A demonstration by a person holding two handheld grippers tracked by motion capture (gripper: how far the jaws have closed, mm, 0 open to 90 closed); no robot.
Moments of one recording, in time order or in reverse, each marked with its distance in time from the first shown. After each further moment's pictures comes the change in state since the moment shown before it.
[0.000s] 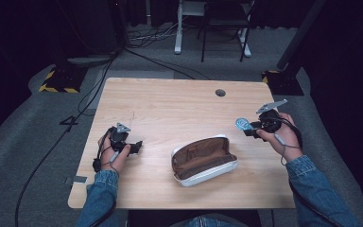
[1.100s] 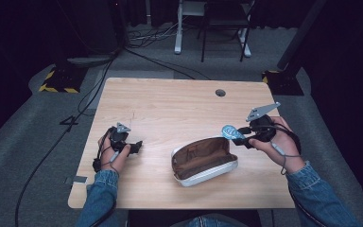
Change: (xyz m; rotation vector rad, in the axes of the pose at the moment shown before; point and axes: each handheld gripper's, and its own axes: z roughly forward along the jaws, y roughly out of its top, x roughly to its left) left arm 0.000 0.000 0.000 0.000 0.000 0.002; right arm 0.075 0.028 -0.038 -0.014 0.121 -0.167
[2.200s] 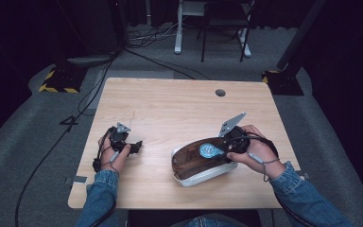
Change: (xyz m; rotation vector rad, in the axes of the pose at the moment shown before) left arm 0.000 0.000 0.000 -0.001 -0.001 -0.002; right arm 0.051 0.024 0.046 0.130 0.181 -0.138
